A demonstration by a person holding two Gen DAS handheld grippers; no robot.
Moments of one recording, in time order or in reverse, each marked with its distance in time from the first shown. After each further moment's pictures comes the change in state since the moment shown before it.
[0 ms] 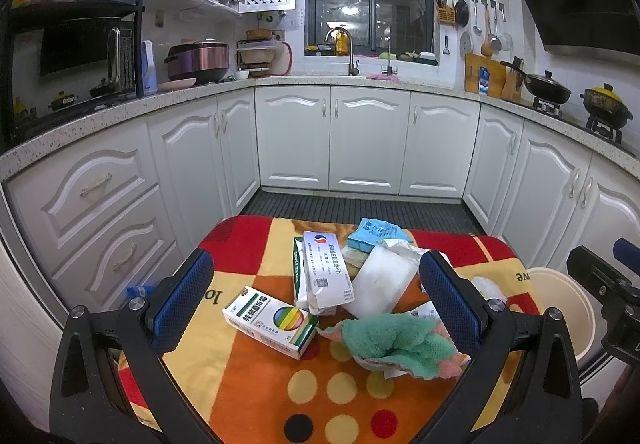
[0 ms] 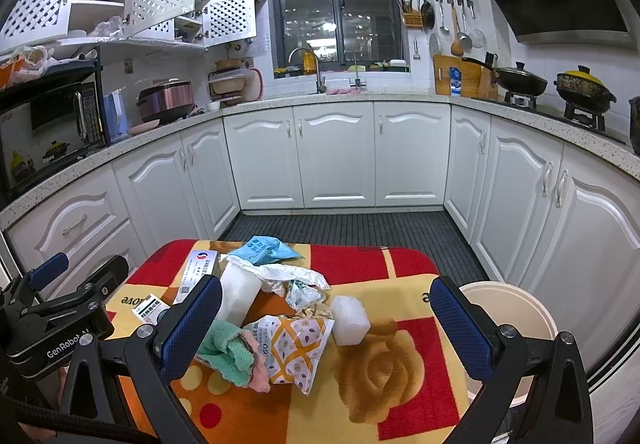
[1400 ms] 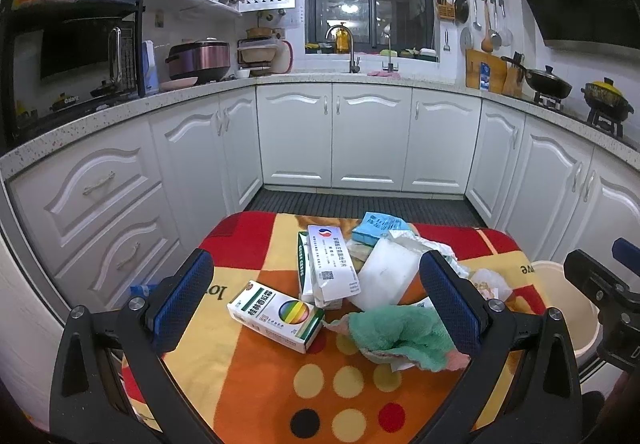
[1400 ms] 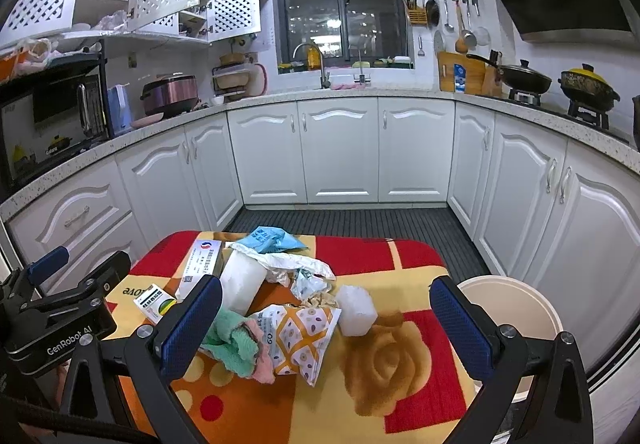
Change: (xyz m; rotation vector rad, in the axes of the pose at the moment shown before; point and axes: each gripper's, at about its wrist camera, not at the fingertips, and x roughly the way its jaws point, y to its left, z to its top) left arm 0.000 0.005 -0.006 0.007 0.004 0.006; right arm 0.005 0.007 -0.012 -0.009 0.013 0.006
